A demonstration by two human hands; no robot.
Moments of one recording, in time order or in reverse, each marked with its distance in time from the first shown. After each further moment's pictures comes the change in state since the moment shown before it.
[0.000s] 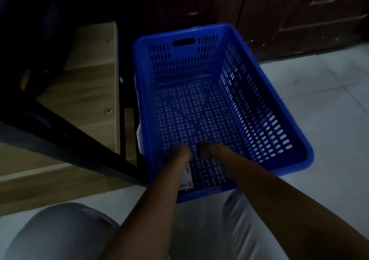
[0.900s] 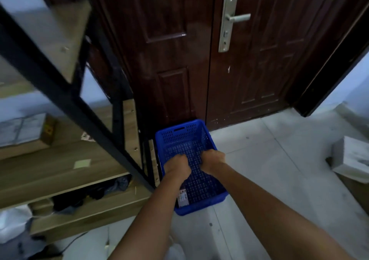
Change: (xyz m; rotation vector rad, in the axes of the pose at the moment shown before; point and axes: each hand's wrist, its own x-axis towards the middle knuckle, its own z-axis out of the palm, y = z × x) left_hand -0.512 0.099 -0.302 0.257 0.308 0.430; right_hand -0.499 -0.091 -0.327 -0.091 0.379 0.161
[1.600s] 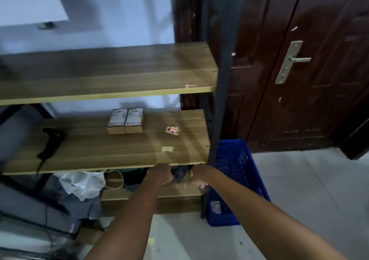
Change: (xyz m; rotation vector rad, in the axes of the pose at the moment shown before) left_hand -0.189 -0.246 -0.119 0.068 -0.130 -0.292; right_hand -0.145 -0.270 -0.057 -0.081 -0.383 -0.364
